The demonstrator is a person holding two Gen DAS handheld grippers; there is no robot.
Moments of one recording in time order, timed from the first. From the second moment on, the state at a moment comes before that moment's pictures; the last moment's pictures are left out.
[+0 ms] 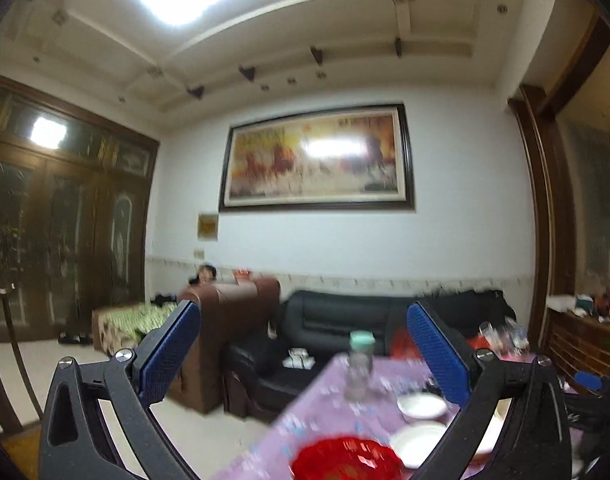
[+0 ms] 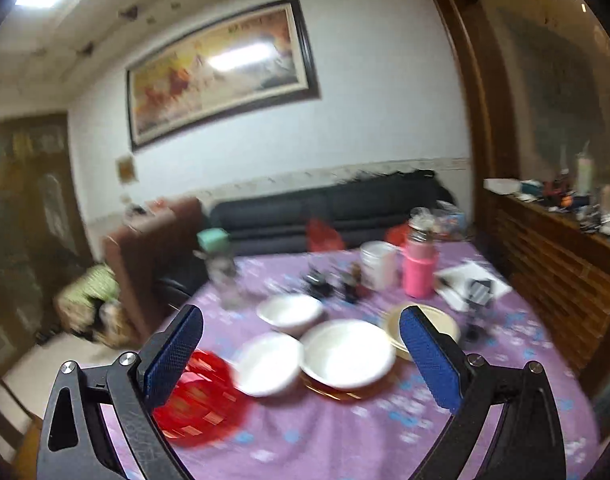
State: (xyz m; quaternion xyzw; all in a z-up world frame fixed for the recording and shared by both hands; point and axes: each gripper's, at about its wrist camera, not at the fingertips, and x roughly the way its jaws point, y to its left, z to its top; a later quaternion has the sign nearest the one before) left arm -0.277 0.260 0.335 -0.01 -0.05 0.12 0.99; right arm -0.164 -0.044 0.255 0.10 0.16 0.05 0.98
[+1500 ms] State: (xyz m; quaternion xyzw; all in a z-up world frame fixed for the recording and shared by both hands) left arm 0.035 0.341 0.026 -0.12 0.49 0.03 0.87; right arm 0.025 0.103 0.019 0.08 0.50 0.14 0.85
